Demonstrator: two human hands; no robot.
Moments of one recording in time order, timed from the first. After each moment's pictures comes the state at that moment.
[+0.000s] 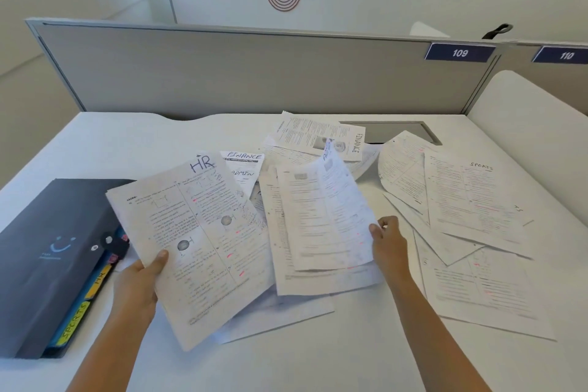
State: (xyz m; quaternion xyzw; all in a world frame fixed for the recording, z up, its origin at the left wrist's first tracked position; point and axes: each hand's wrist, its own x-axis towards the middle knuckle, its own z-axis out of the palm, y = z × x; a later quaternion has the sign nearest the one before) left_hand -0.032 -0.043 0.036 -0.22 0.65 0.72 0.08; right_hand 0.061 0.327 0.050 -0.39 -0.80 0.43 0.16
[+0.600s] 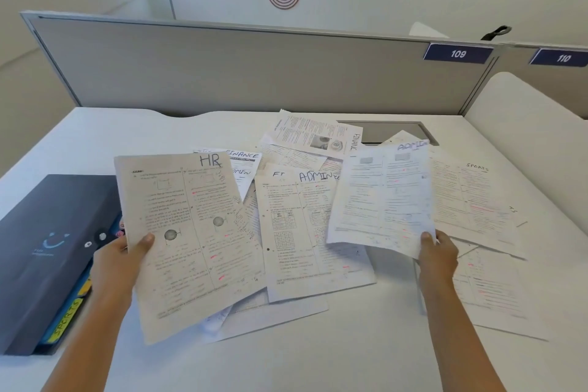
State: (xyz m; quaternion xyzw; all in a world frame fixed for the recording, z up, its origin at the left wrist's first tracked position) left_hand -0.037 -0.040 0.074 -0.19 0.80 0.57 -0.01; right_hand 0.093 0.392 0.039 -0.52 -0.63 0.50 0.29
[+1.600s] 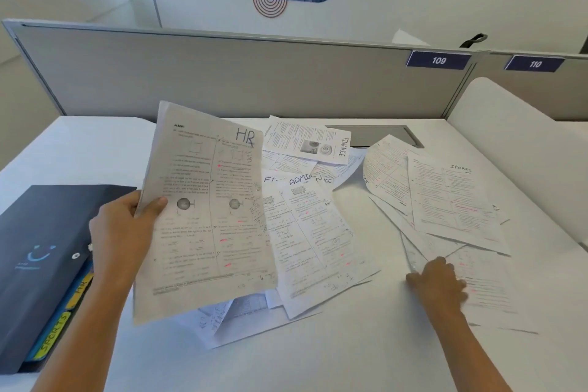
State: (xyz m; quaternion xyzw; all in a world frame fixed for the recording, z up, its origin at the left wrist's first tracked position) left_hand -0.034 -0.005 0.146 -0.02 0.85 0.52 -0.10; right_hand 0.132 0.399 0.014 -0.58 -0.80 0.14 -0.01
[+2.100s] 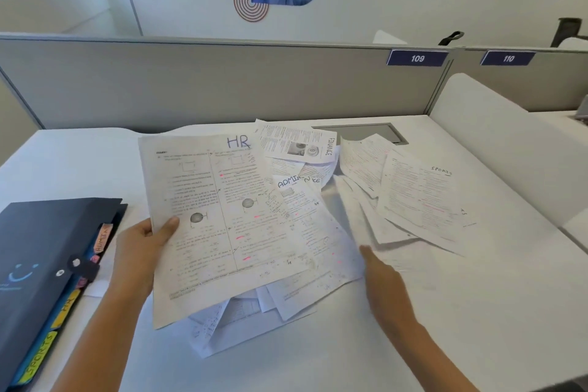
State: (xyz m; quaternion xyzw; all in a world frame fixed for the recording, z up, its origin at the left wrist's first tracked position) left_hand -0.040 0.012 0.114 -0.07 0.75 0.65 0.08; right_hand 0.139 0.321 0.030 -0.28 -0.95 0.15 0.05
